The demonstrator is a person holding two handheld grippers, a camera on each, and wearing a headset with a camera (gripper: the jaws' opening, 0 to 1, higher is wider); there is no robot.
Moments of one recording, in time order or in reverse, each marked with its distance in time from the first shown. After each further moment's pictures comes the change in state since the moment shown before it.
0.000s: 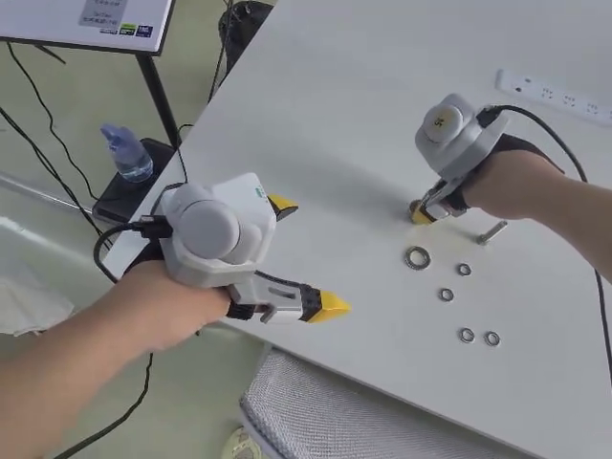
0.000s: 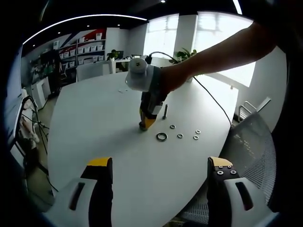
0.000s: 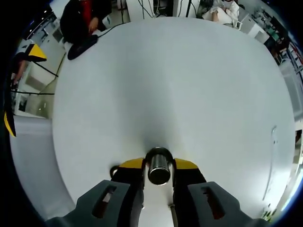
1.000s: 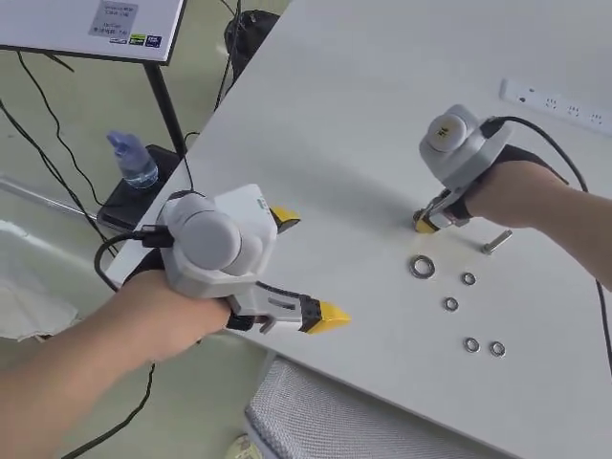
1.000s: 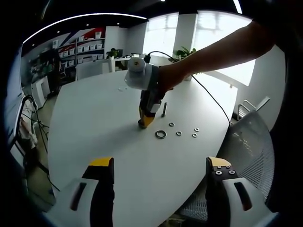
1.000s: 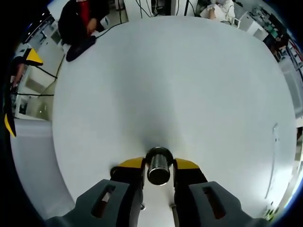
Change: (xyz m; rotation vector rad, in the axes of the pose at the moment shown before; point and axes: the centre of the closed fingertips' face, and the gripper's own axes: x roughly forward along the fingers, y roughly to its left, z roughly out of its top) left arm -0.004 -0.001 -0.006 0.004 0.018 -0.010; right arm -0.001 -0.001 0.000 0.020 -0.006 0.016
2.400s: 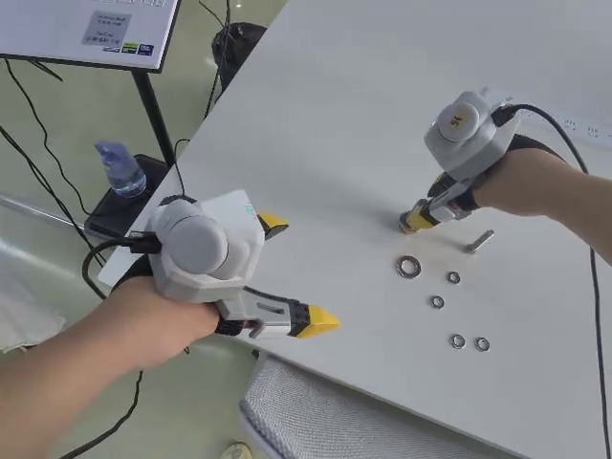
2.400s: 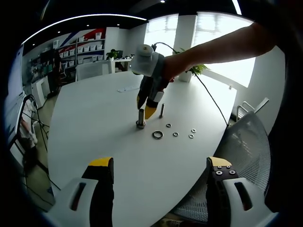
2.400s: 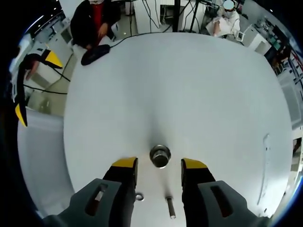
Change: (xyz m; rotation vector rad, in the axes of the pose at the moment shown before) left arm -0.008 -0.008 0.001 -0.012 -0.015 -0.002; right arm -0.049 0.011 0.005 -0.071 -0.084 0.002
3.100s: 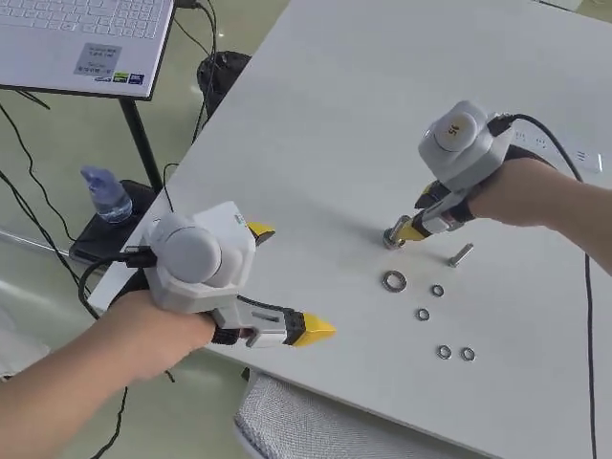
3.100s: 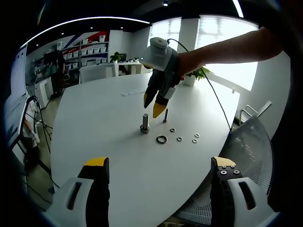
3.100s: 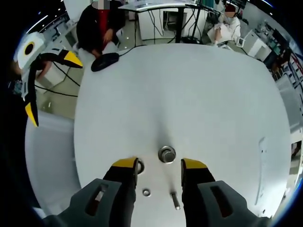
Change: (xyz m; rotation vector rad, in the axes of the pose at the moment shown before) left arm -0.003 0.007 0.009 -0.008 -0.034 0.033; right arm -0.034 0.022 0.010 -0.021 -0.052 0.007
